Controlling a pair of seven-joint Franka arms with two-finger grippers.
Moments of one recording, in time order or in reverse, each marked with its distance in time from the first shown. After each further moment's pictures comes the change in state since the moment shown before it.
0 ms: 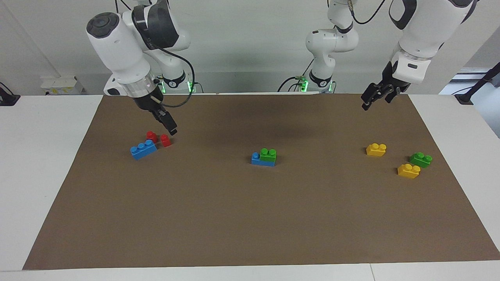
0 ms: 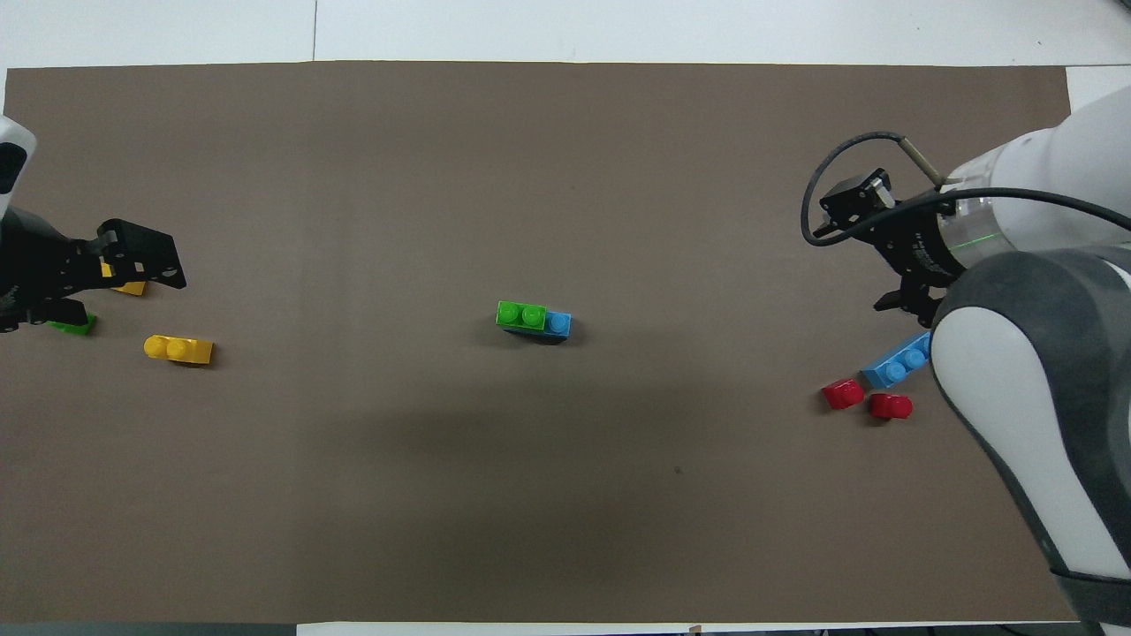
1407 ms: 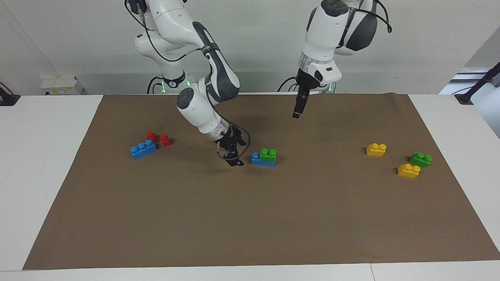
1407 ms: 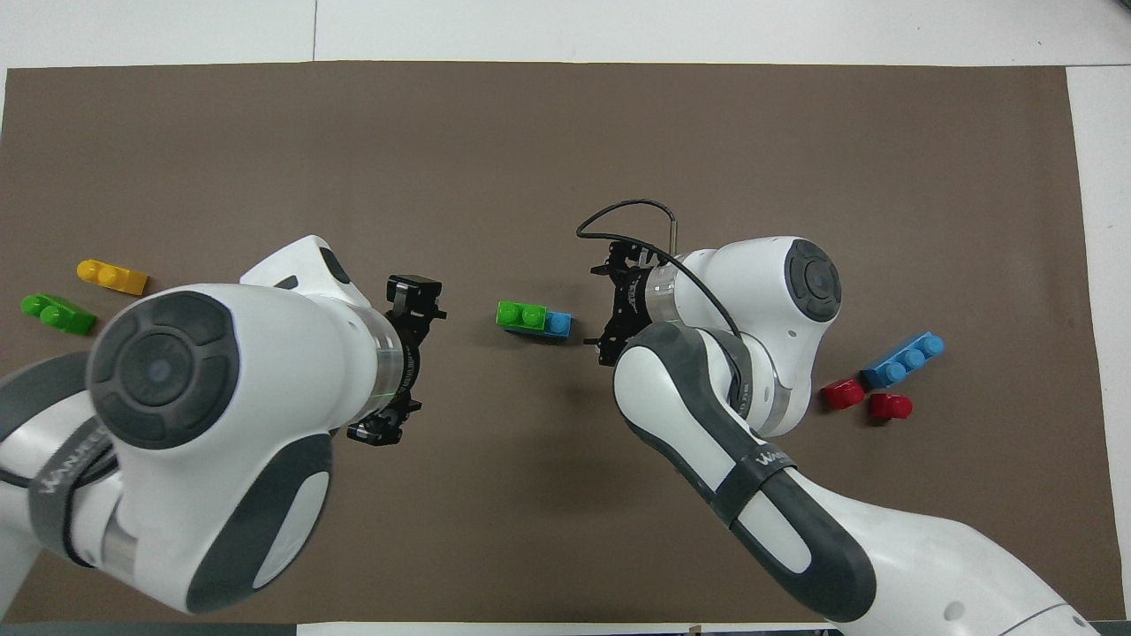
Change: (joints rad) left arm -0.437 -0.072 -0.007 -0.334 -0.051 0.397 -1.344; right arm 0.333 0.274 0.000 -0.233 0.542 0.679 0.565
